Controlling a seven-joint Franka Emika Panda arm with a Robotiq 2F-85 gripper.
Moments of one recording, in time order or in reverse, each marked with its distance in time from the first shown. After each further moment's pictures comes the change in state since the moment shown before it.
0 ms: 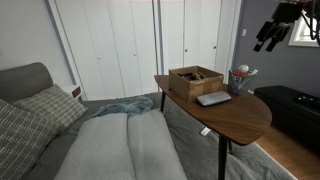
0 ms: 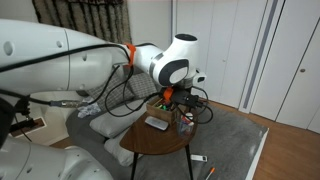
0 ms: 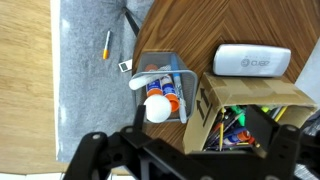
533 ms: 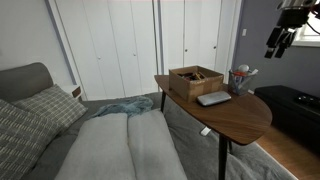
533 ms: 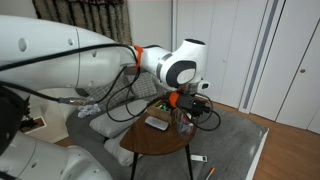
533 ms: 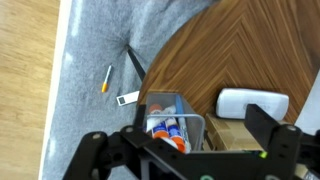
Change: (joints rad) arm -0.019 0.056 -0.033 0.041 -0.062 -0.164 -0.087
